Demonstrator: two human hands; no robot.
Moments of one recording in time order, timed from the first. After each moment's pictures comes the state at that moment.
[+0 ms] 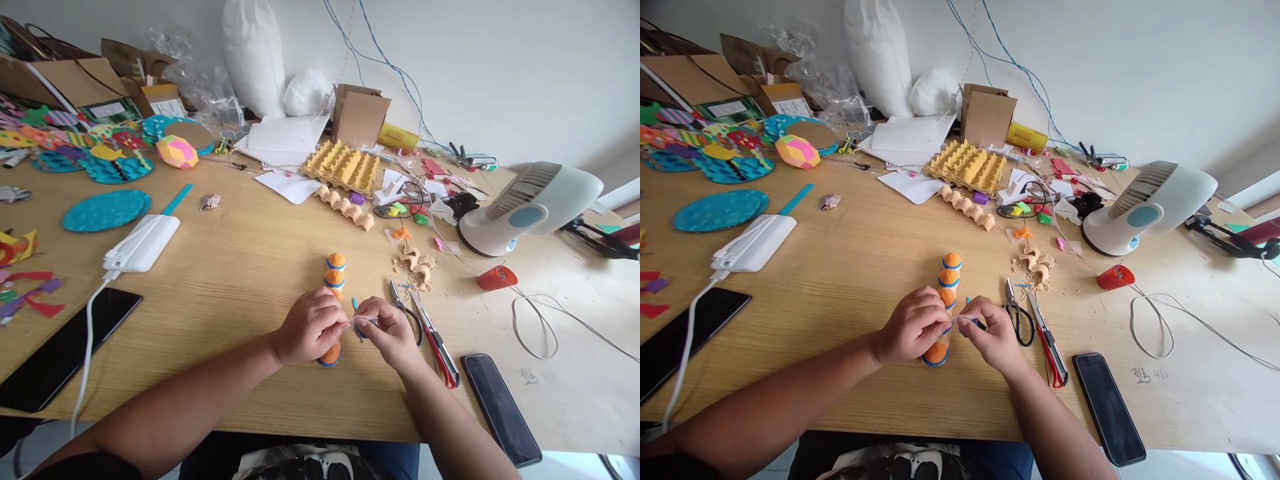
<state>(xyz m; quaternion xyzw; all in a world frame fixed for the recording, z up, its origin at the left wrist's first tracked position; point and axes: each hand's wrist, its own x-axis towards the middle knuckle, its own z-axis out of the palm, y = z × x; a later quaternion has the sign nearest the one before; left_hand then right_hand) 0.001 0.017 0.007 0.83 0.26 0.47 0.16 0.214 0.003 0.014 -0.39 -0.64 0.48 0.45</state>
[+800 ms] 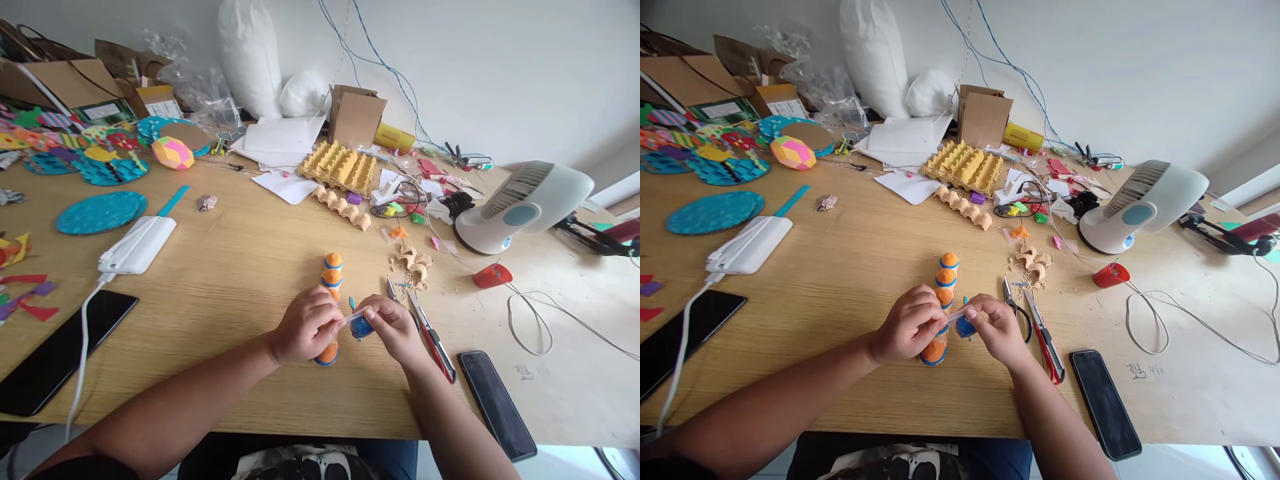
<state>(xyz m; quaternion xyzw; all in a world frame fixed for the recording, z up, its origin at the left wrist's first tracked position) 0.000 0.018 0.008 0.82 0.26 0.47 0.17 0.227 0.010 0.019 -0.42 -0.66 0.47 0.42</state>
